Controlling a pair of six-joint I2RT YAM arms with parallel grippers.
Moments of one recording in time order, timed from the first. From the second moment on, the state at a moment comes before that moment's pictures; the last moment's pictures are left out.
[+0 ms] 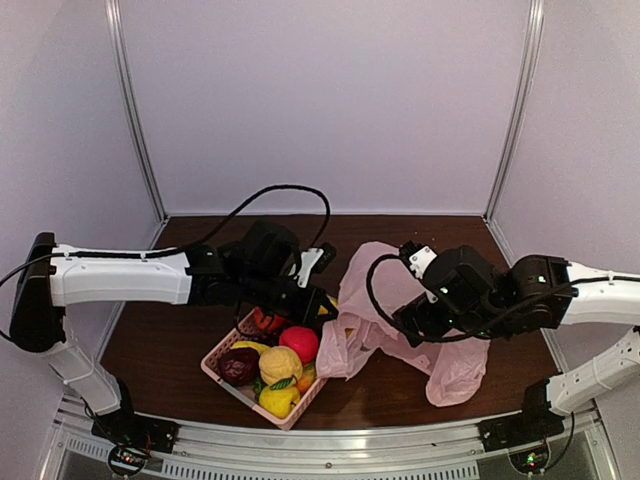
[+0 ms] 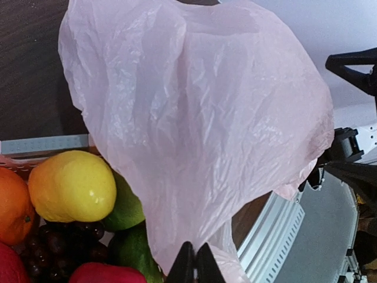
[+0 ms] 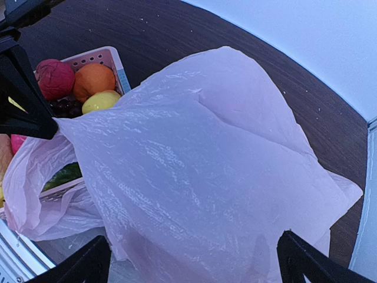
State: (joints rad) left arm -1.04 1.59 1.15 -0.25 0.24 -0.52; right arm 1.21 1.16 1.04 -0.77 0.58 0.39
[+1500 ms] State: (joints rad) left arm -1.10 1.60 1.40 -0.25 0.16 -0.50; right arm 1.47 0.96 0.84 -0.61 0.44 0.74
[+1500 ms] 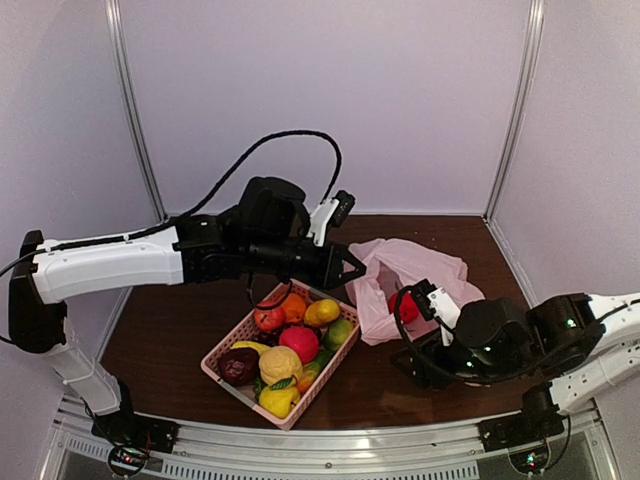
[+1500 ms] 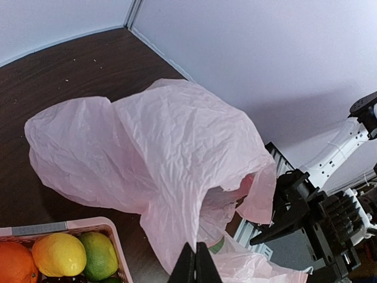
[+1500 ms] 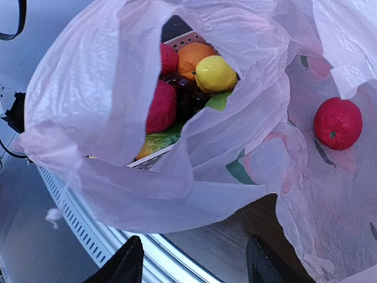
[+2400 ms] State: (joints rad) left arm -1.04 1.60 1.40 -0.35 0.30 -0.34; right arm 1.36 1.02 0.85 -0.77 0.57 0.65
